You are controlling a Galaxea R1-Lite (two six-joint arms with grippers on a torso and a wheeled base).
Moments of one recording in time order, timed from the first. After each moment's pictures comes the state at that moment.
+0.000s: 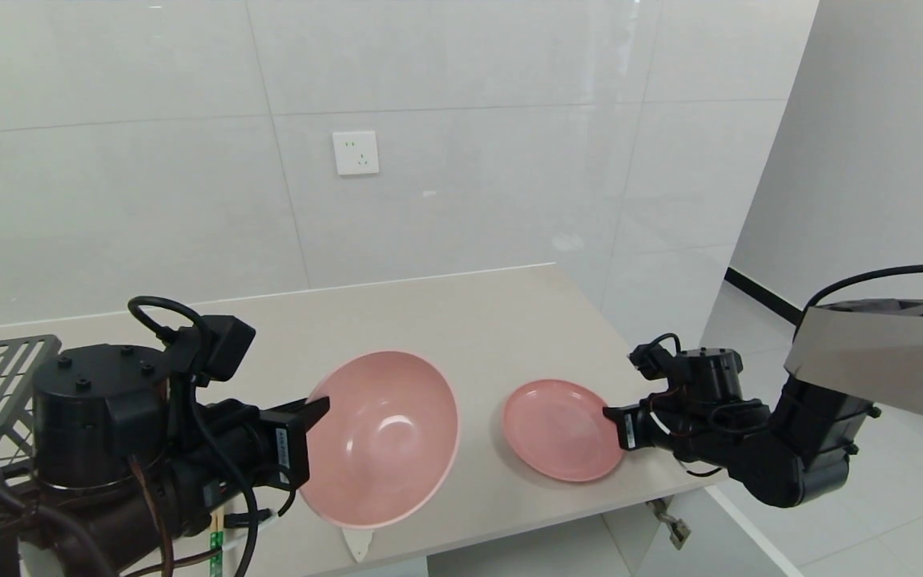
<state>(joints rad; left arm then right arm) -0.57 1.49 -0.35 -0.73 0.12 -0.30 0.25 2.36 -0.68 -1.00 0.18 0.07</state>
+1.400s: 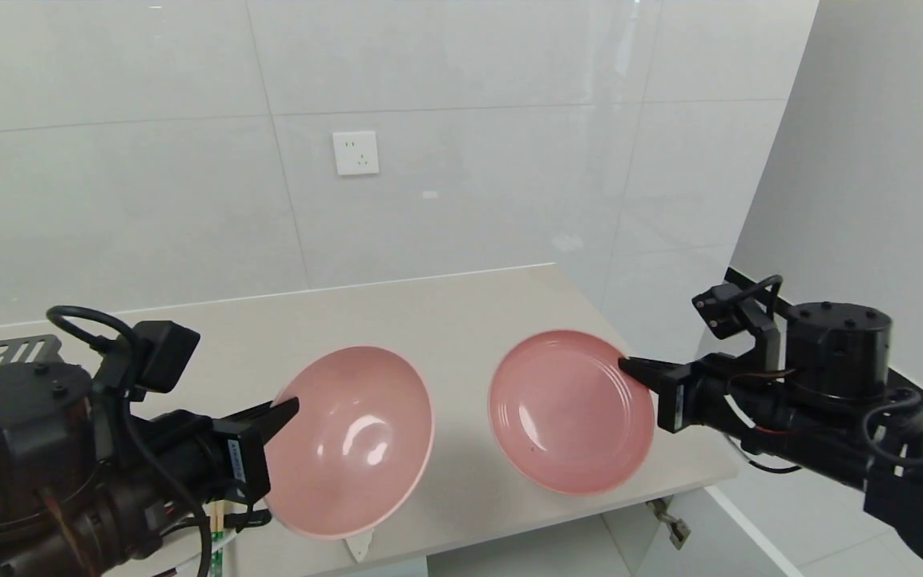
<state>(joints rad) -0.54 1.37 -0.28 -0.74 0.12 -0.31 0.40 1.79 -0.43 -1.00 0.17 0.13</state>
